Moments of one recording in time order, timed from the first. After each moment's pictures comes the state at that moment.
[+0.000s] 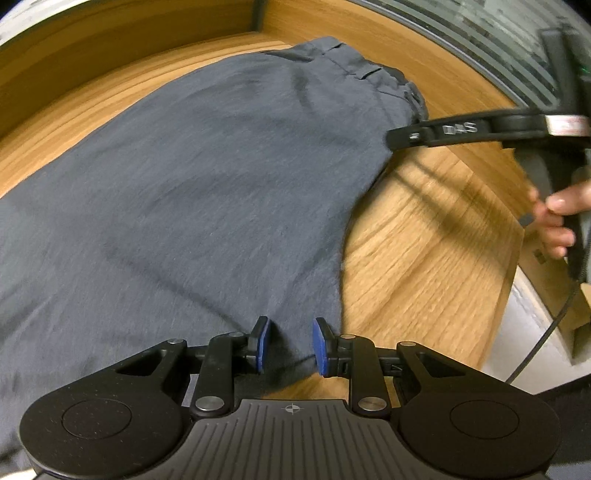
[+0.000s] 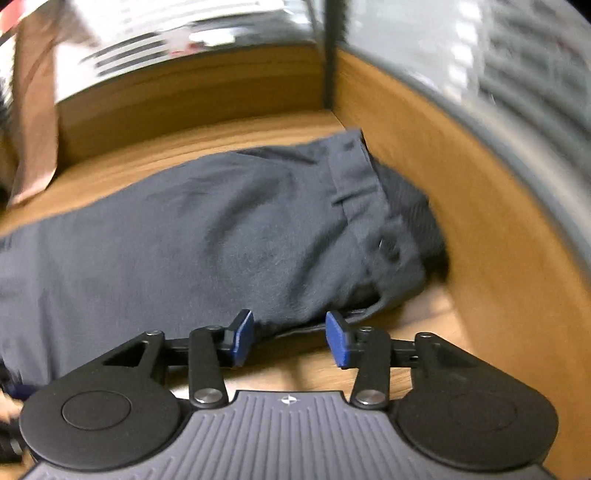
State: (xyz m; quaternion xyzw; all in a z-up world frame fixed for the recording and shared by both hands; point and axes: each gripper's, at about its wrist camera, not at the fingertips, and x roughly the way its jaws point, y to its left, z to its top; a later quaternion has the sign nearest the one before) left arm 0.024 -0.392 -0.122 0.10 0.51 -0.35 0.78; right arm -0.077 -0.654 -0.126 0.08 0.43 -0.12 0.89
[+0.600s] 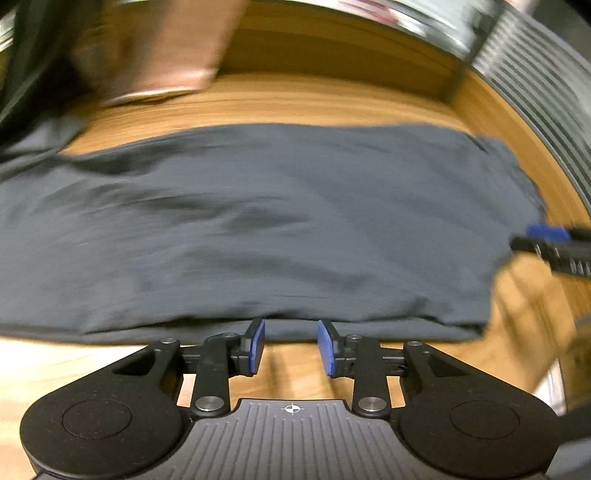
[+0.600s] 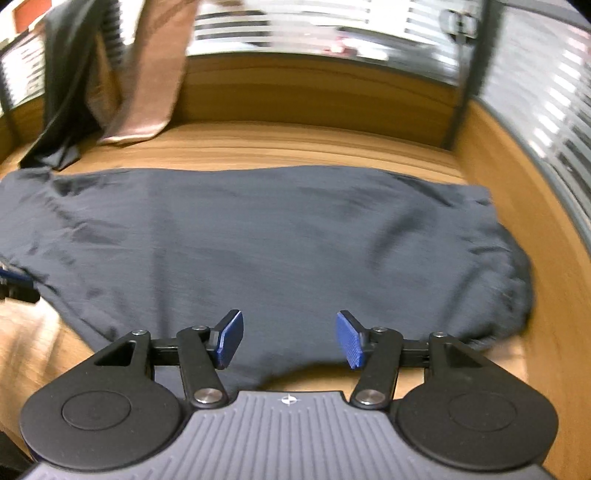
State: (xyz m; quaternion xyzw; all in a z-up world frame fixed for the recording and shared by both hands) left arm 0.025 -0.194 -0.095 -0.05 0.52 -0.13 0.84; right arm -0.057 -0.539 -0.098 0.00 0.44 0.01 0.90
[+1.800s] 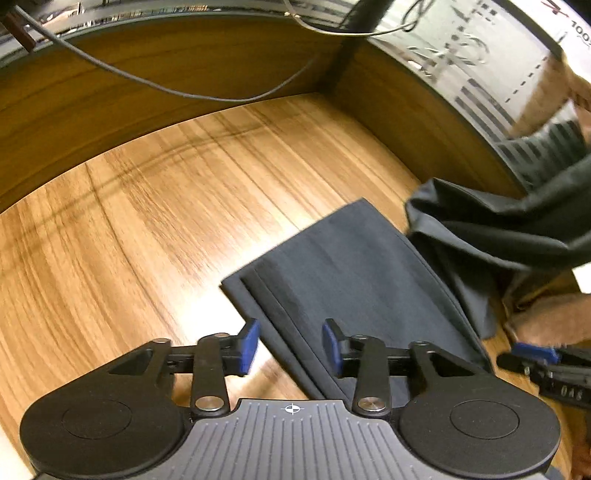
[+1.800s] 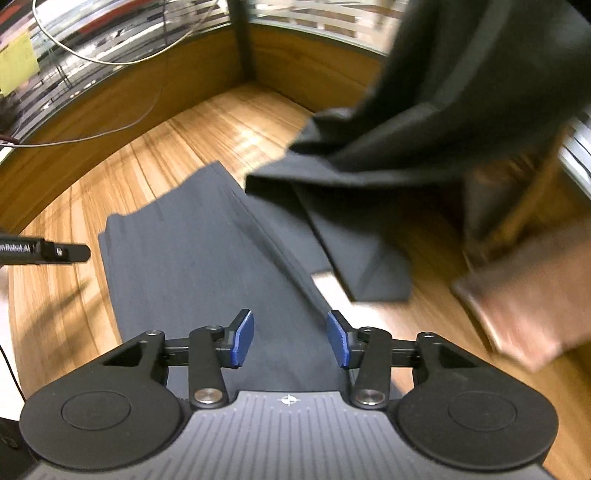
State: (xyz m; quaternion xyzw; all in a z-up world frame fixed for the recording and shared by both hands) left arm 0.014 0.167 -0.094 -0.35 0.40 0.25 0.81; right arm 0.244 -0.089 -0.074 -0.15 0.48 0.38 0.78
